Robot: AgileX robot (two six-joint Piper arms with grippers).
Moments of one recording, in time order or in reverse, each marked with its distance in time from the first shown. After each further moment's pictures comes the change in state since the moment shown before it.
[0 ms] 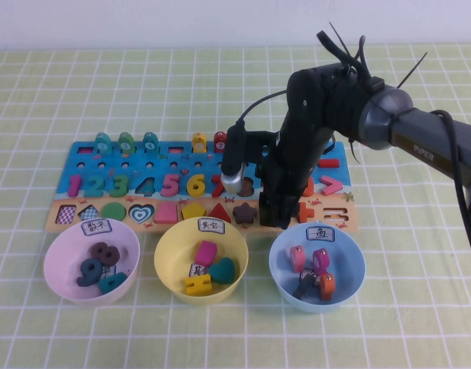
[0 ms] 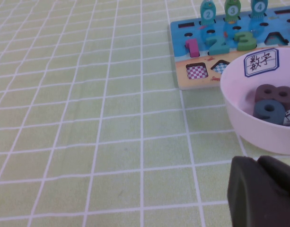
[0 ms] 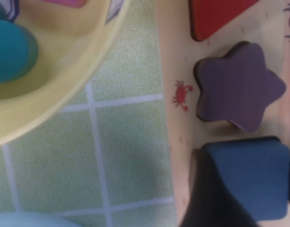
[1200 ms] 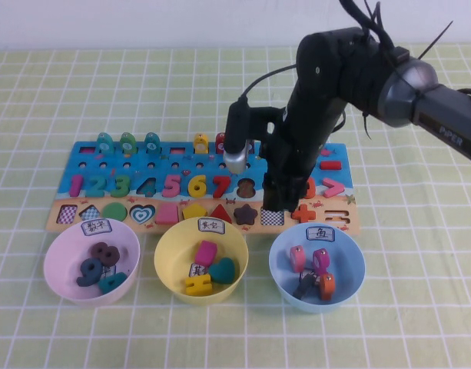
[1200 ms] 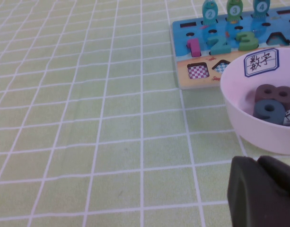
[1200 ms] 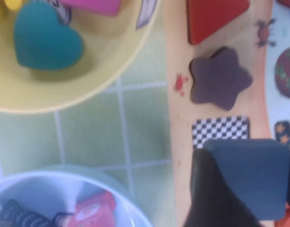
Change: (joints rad) right arm -0.006 -0.079 -0.036 0.010 0.116 -0.002; left arm 0.000 0.000 0.000 0.000 0.000 0.000
